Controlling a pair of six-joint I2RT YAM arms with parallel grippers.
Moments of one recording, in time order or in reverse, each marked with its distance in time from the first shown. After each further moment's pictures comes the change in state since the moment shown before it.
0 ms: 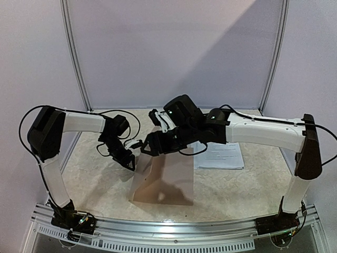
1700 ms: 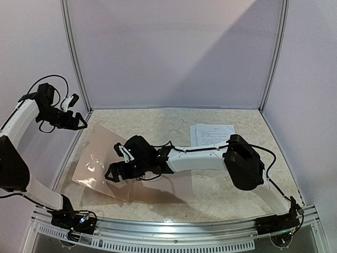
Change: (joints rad) left arm 0.660 -0.512 0.111 -0.192 0.119 0.098; right arm 0.100 0.628 0.367 0.343 -0.138 0.100
